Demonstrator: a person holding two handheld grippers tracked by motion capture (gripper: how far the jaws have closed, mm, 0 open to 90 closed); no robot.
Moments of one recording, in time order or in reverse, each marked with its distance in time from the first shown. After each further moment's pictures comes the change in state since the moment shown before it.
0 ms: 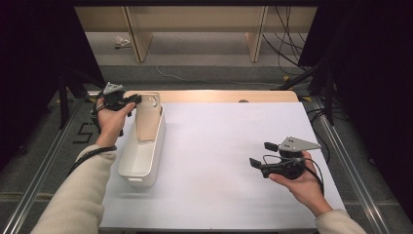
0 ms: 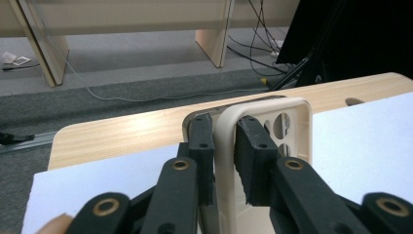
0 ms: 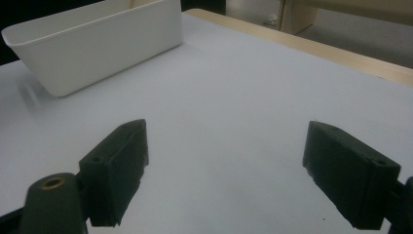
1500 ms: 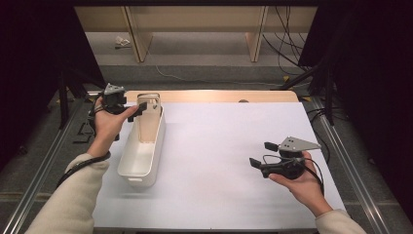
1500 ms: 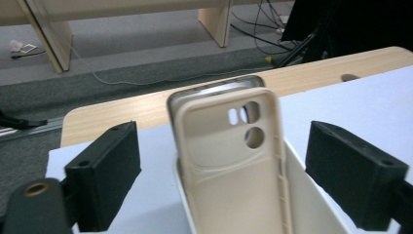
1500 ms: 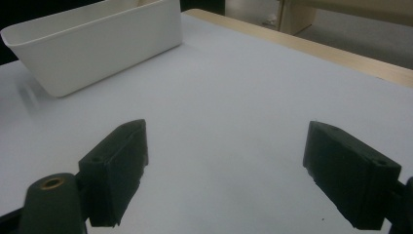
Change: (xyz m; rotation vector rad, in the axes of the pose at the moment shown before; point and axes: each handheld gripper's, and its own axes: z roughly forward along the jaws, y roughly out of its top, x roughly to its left) left arm -0.021 0.006 -0.028 0.081 0.019 0.037; right arm 0.000 0.001 0.000 0.000 -0.003 0.001
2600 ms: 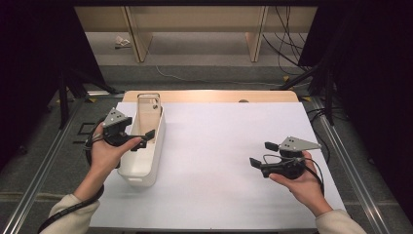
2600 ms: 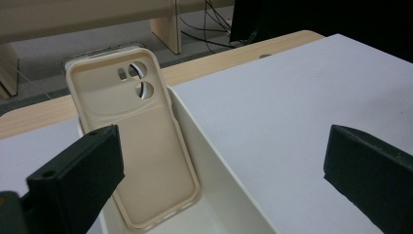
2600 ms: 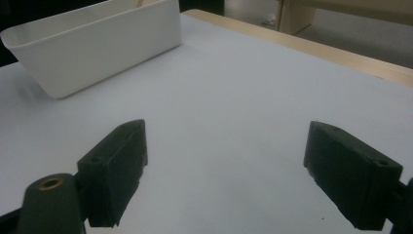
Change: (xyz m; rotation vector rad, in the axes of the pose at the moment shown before) left arm -0.056 -0.046 -0.062 -0.040 -0.164 0.107; right arm -0.001 0.000 0.000 -0.001 -0.003 0.006
